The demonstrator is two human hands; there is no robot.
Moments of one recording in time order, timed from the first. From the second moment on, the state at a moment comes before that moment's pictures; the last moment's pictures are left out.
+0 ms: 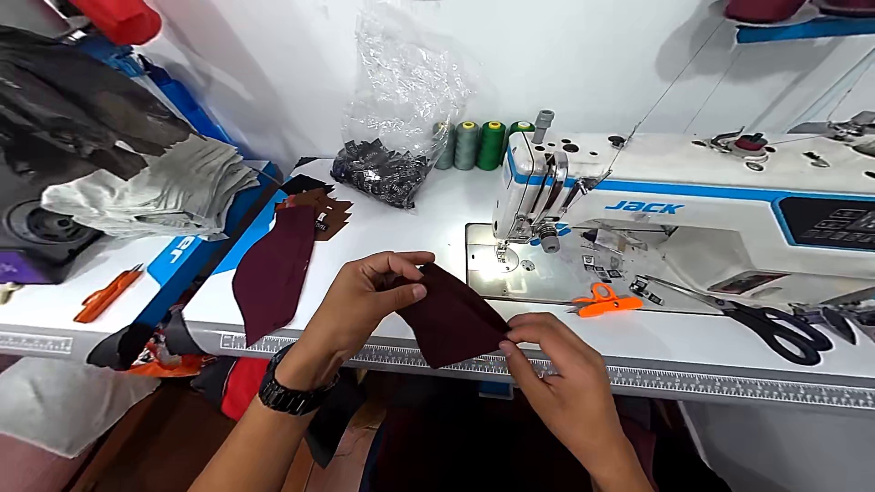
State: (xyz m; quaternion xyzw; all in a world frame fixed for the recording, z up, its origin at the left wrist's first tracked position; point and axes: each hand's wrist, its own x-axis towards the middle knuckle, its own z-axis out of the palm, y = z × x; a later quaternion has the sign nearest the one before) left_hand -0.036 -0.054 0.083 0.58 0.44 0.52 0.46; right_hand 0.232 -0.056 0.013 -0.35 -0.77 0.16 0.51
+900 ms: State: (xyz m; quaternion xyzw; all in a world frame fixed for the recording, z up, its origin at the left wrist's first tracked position) left_hand -0.008 -0.101 0.088 0.57 0.39 0.65 0.31; right_hand 0.233 -0.093 0.036 -0.32 -0.64 0.36 0.60
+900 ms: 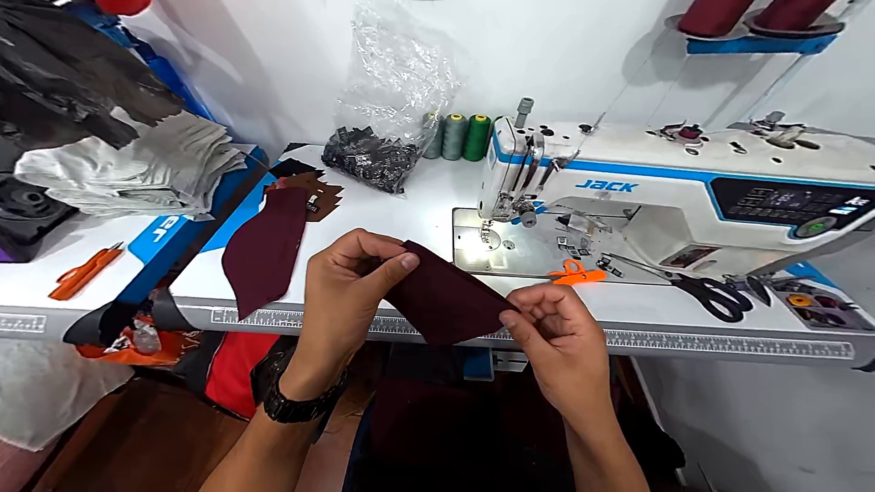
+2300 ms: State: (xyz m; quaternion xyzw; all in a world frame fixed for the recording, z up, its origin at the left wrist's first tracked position) left_hand -0.009 0.107 0.085 0.84 0.43 0.32 0.10; right_hand 0.229 0.021 -0.032 -0.40 -0.85 0.11 0.32
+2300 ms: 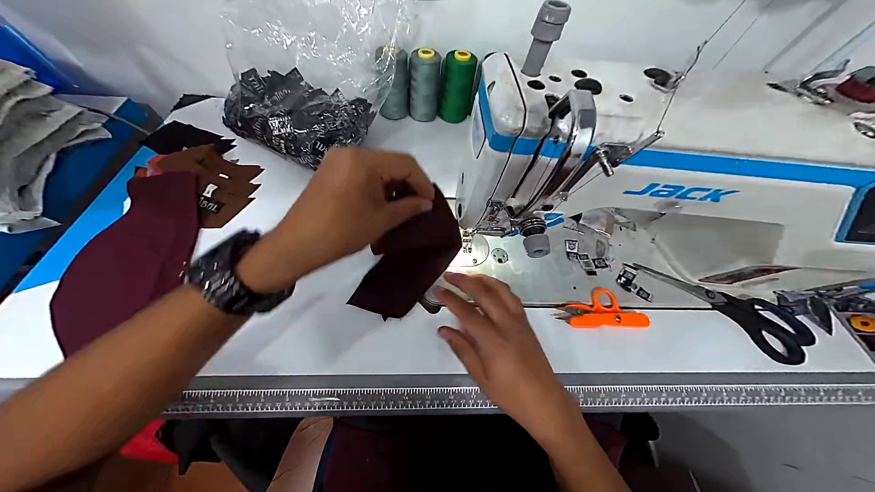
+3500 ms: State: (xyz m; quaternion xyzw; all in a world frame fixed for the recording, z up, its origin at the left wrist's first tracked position) left_hand -0.007 0.128 -0.030 0.89 0.43 0.12 0.07; right_hand 0.351 0.006 -0.052 -0.57 -0.75 -0.03 0.33
